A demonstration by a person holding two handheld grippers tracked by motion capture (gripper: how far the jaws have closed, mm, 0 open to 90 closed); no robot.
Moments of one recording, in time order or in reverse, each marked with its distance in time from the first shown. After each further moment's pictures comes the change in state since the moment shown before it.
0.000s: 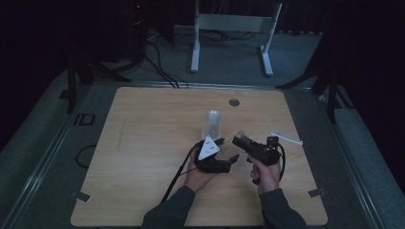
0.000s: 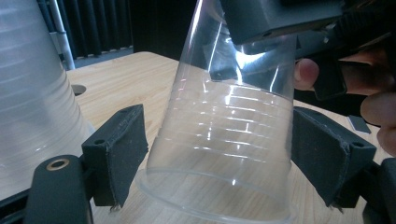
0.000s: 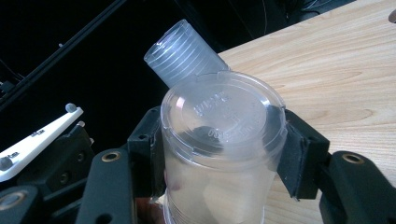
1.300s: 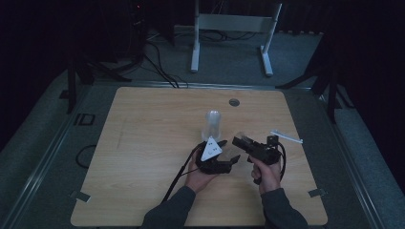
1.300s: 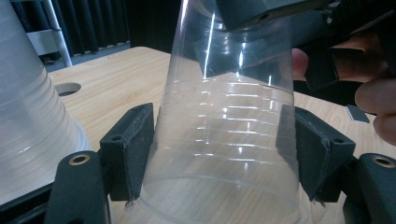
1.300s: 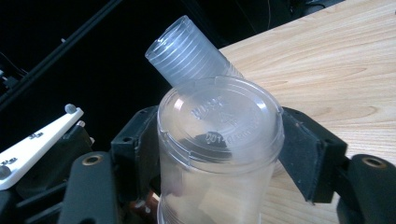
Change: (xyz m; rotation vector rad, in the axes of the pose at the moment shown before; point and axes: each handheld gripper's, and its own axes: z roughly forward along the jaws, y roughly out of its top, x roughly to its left) left arm -0.004 0.002 0.001 0.030 -0.008 0.028; right arm -0.001 0.003 0.000 0.024 0.010 -0.004
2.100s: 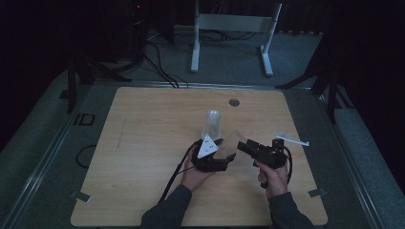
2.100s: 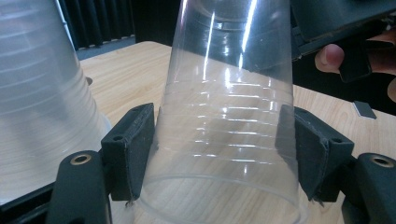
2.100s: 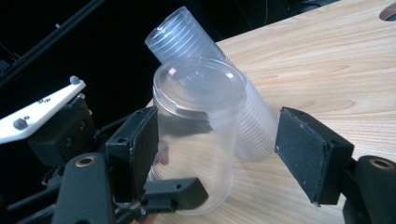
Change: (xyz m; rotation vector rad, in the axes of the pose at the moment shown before) left arm 0.010 0.003 -0.009 0.028 0.016 -0.003; right arm -0.002 -0.002 -0.019 0.031 -0.017 -0.048
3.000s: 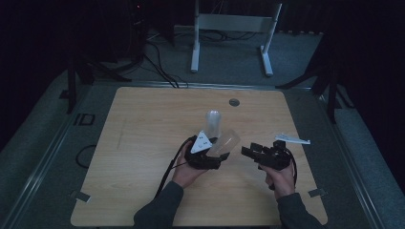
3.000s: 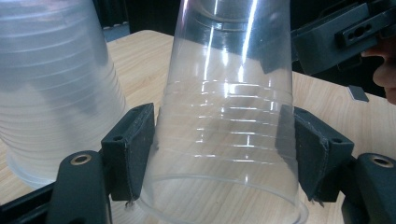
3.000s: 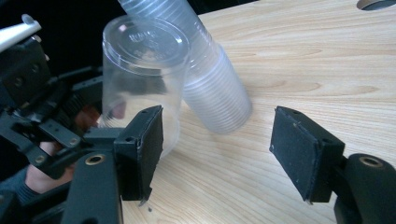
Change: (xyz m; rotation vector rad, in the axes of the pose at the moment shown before) left arm 0.016 0.008 -0.017 0.064 -0.033 0.021; right arm -0.010 0.001 -0.008 0.116 -0.073 -0.114
